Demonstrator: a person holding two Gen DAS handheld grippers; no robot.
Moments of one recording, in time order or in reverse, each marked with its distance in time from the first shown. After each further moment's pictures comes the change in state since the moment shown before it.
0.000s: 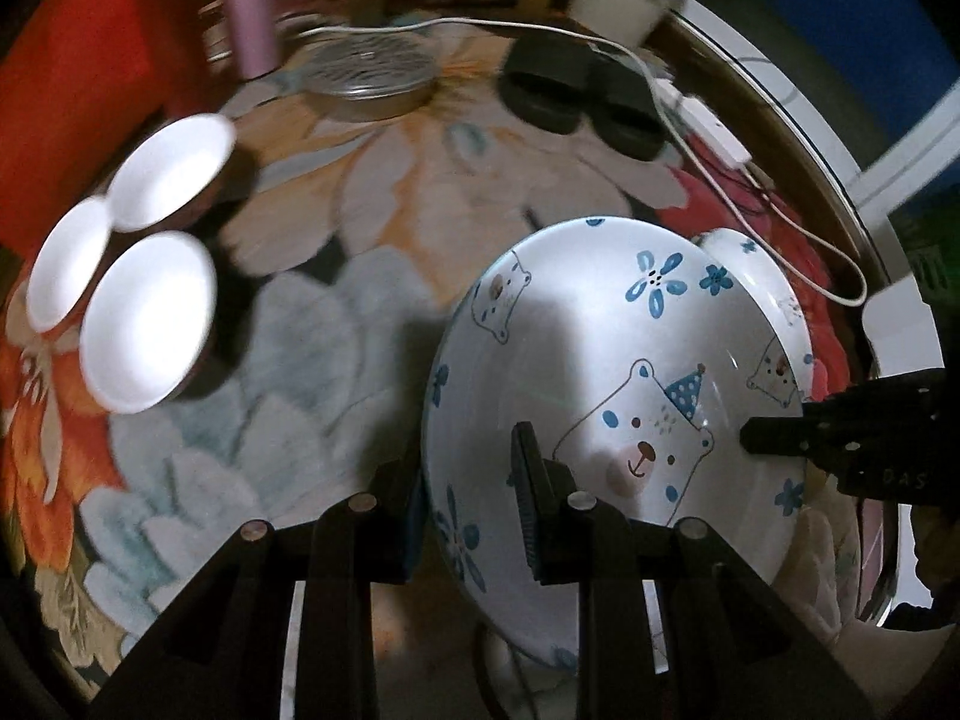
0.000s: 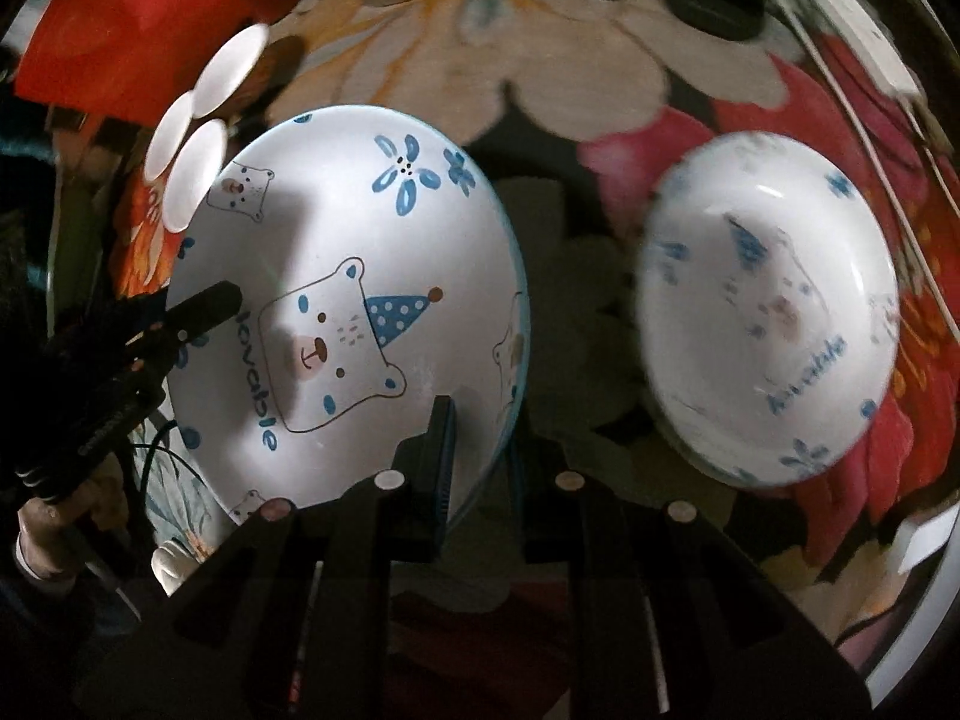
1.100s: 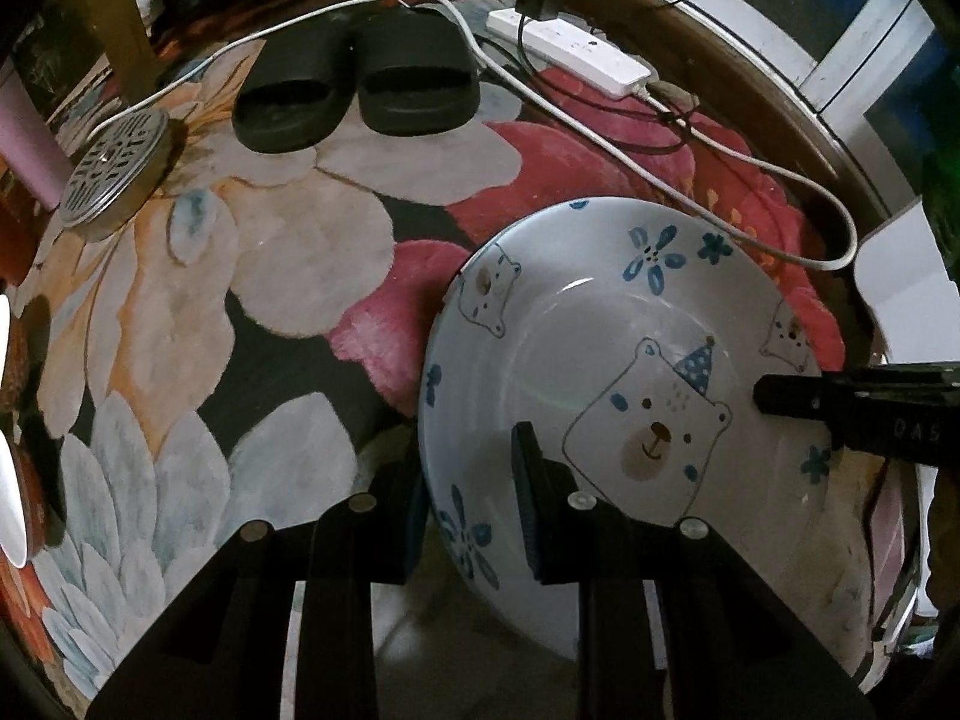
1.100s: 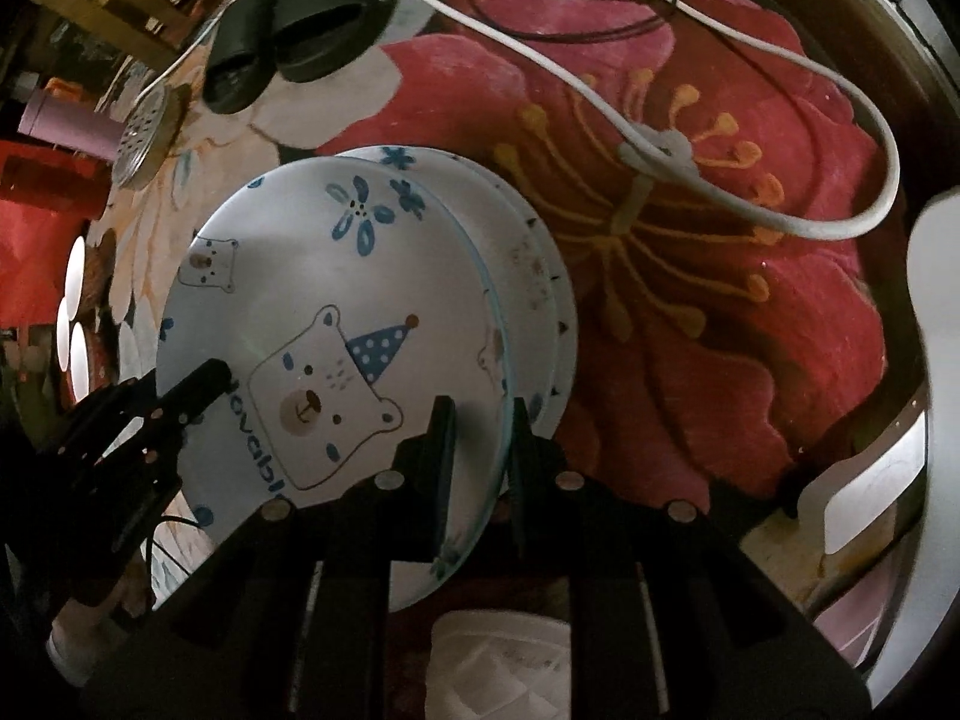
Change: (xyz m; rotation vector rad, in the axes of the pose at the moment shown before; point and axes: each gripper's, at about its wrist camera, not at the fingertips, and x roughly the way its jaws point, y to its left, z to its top) left arm 0.095 -0.177 0.056 0.190 0.066 0.016; right arm -0.034 -0.195 -0.020 0.367 -0.100 -0.060
